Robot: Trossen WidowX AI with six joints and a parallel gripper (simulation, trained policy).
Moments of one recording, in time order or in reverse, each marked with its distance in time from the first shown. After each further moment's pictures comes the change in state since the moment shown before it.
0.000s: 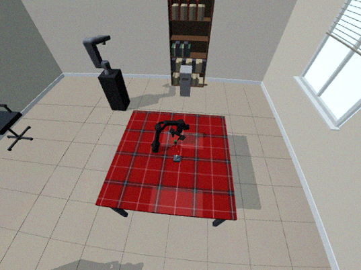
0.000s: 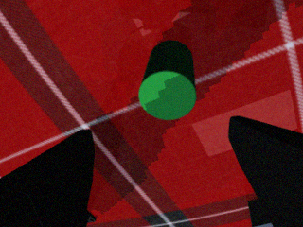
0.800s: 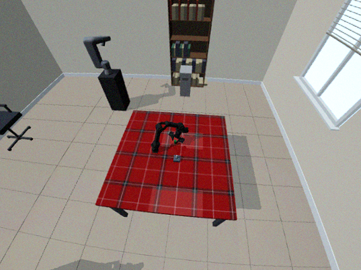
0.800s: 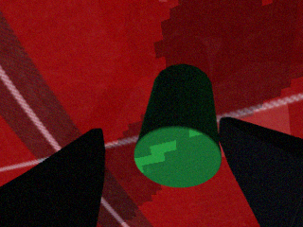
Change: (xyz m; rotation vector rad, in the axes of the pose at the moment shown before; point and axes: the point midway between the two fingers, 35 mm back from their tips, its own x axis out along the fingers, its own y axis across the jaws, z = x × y) arm 0.049 -0.004 0.006 -0.086 0.013 0.009
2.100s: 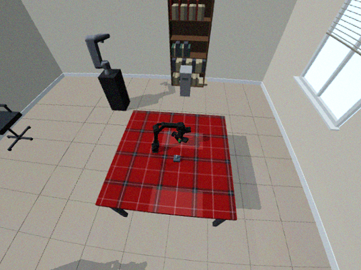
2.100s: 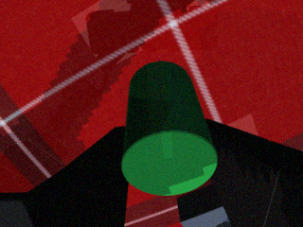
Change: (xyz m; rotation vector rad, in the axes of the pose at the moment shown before) arm -0.073 -0.048 -0.042 0.082 -0.147 -0.169
